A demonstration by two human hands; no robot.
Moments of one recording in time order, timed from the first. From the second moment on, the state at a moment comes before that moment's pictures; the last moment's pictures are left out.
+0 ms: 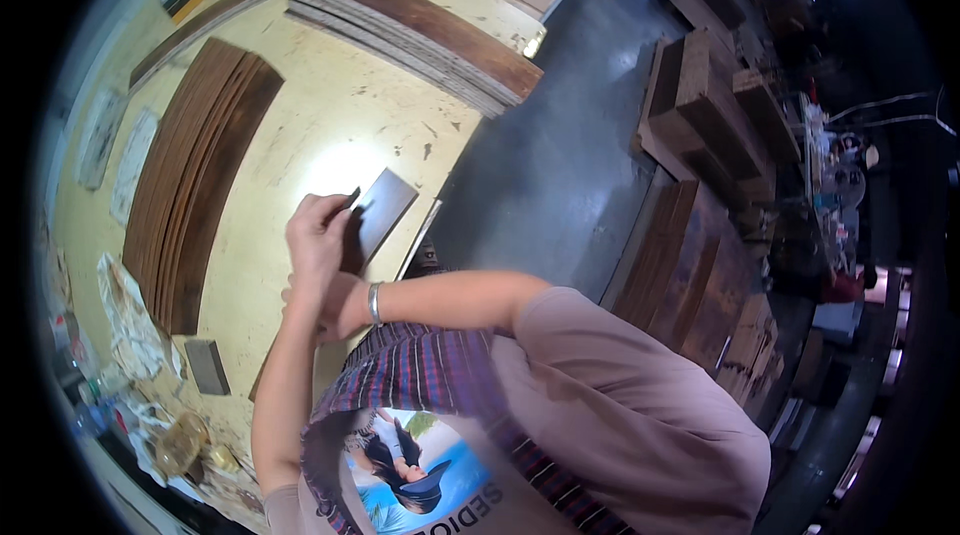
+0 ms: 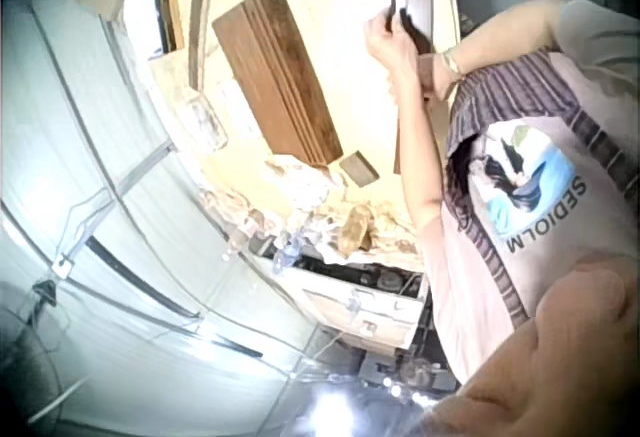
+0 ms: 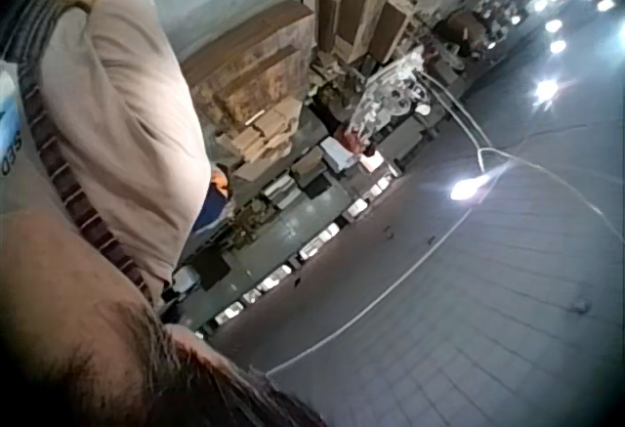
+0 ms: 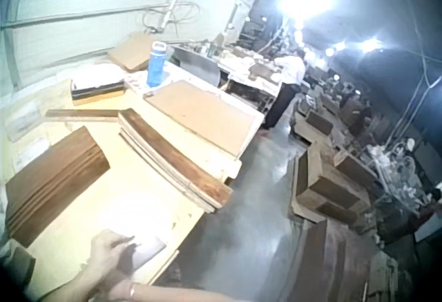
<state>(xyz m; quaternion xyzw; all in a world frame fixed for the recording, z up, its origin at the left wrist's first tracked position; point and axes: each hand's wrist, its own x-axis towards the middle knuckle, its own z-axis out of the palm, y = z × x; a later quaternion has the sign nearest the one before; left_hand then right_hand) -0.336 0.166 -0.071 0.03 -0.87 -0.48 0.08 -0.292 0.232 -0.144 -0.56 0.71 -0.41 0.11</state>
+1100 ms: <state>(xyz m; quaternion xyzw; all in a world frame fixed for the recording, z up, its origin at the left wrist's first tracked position) -0.384 0.226 -0.099 -0.15 -0.95 -0.22 0.16 -0.295 0.235 -0.132 -0.46 0.75 -0.46 0.09</state>
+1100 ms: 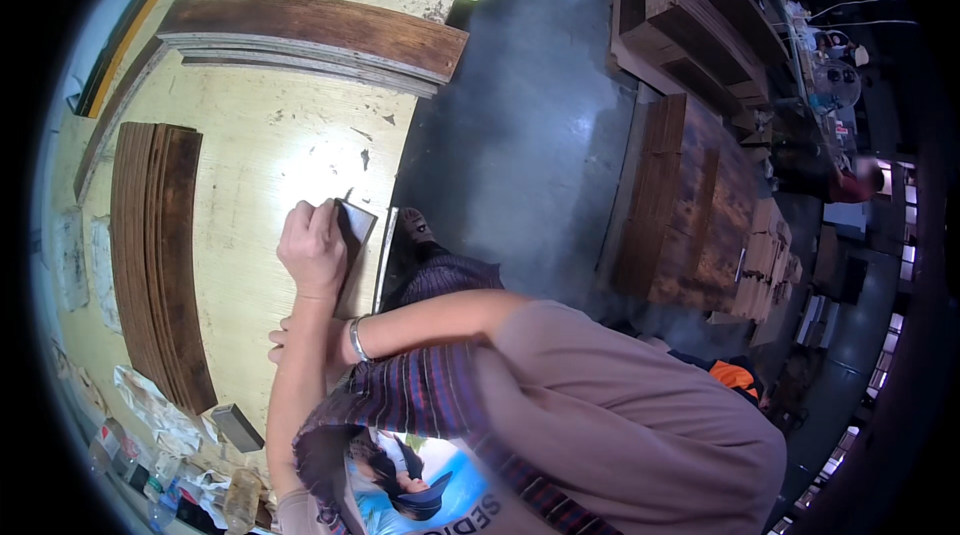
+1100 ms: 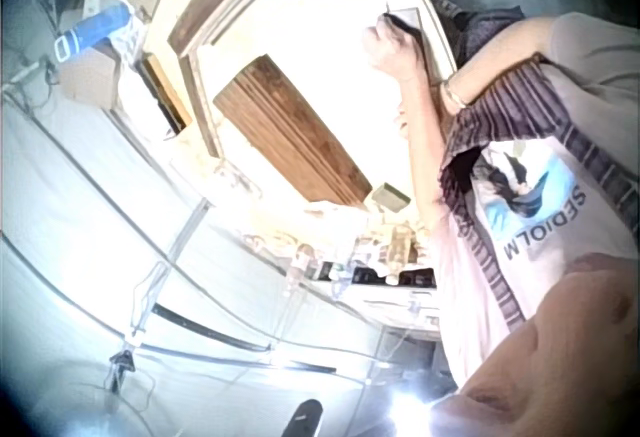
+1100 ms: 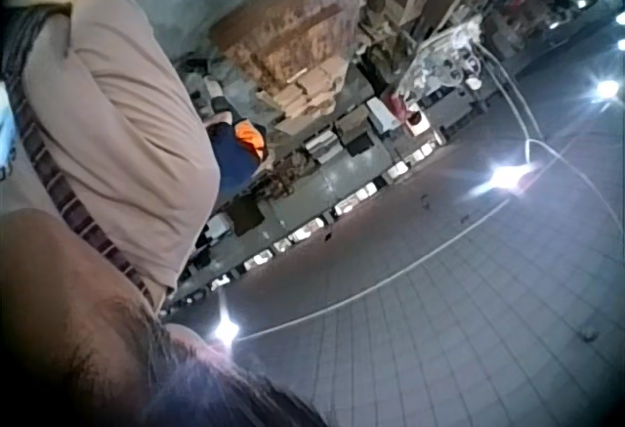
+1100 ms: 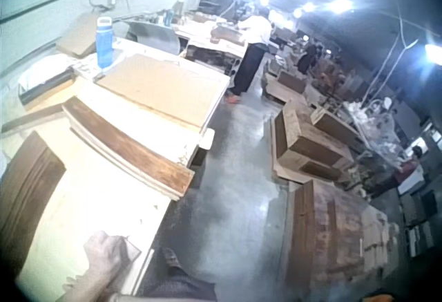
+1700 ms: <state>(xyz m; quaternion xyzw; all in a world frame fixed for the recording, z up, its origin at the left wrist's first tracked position) -0.337 0.245 -0.071 -0.20 -0.91 -0.36 0.05 -0.286 0.195 -0.174 -0.57 0.77 -0.27 -0.07</state>
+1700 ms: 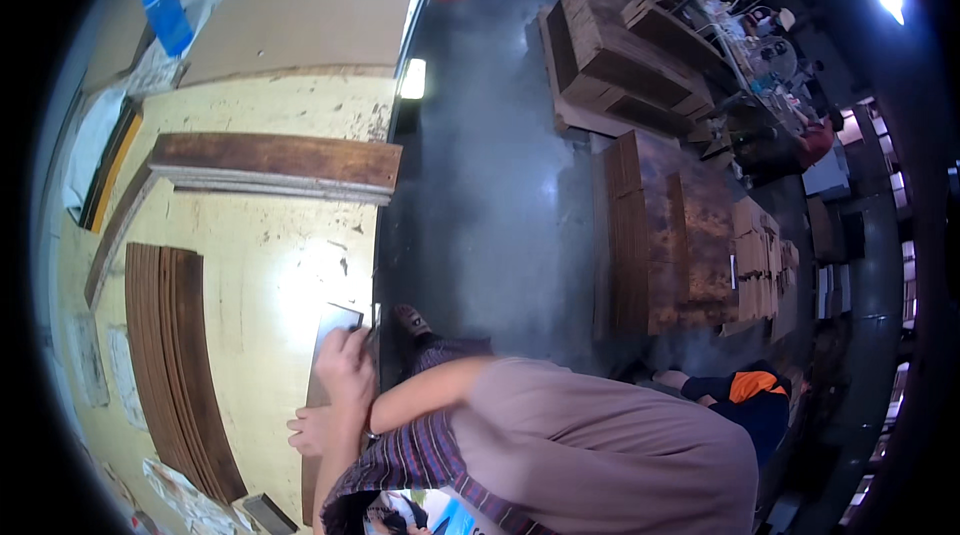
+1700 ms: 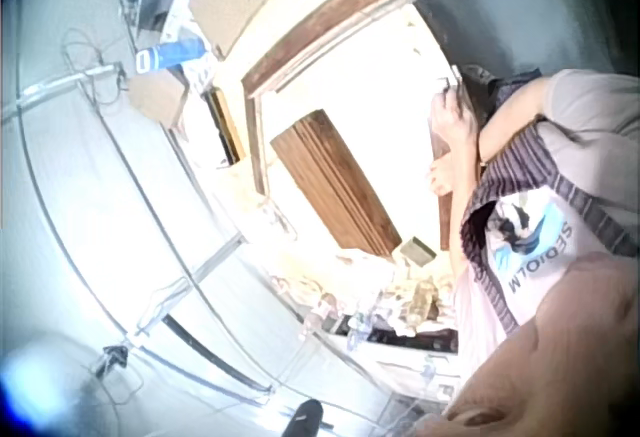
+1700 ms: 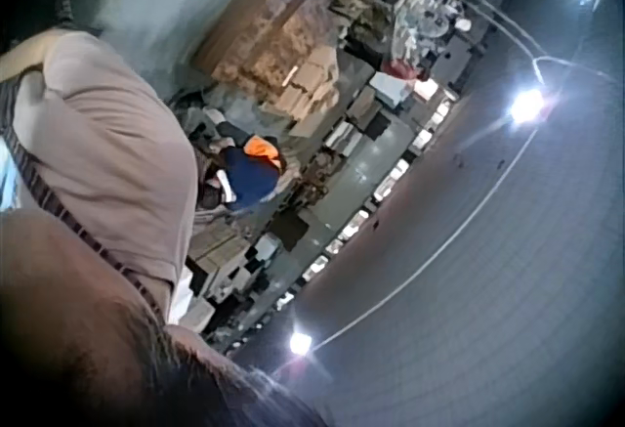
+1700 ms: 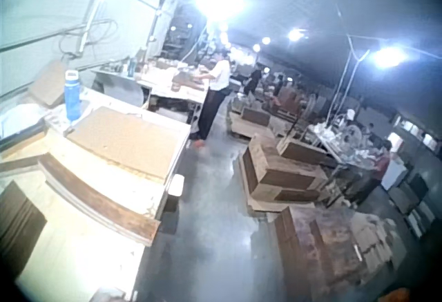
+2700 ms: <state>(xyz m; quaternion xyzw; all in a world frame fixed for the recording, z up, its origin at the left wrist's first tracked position) -0.163 0.106 -0.017 0.17 -0.58 -0.76 0.25 -0.290 0.149 0.038 -0.40 0.74 -0.53 0.08</state>
